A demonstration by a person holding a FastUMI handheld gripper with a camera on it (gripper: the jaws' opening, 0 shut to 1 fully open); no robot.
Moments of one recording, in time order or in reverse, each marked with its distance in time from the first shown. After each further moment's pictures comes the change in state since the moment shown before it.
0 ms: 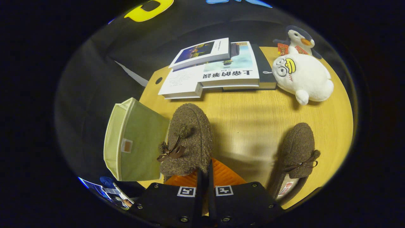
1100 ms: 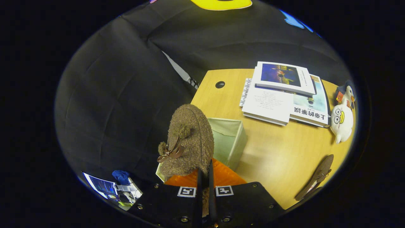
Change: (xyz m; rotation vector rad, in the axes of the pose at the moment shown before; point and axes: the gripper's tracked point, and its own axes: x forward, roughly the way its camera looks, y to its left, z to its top) arm 0.023 0.247 0.037 -0.221 0.076 0.139
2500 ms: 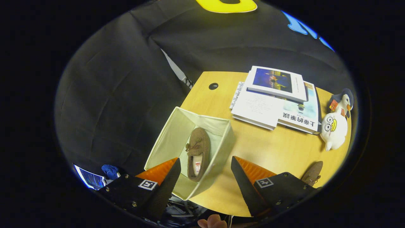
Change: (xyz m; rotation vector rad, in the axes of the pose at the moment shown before) arm -0.045 -0.054 -0.004 -0.051 -0.051 -0.073
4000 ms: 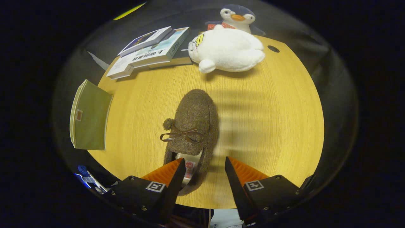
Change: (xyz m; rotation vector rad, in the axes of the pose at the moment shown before) arm -0.065 -0.359 -0.231 0.255 0.226 -0.388
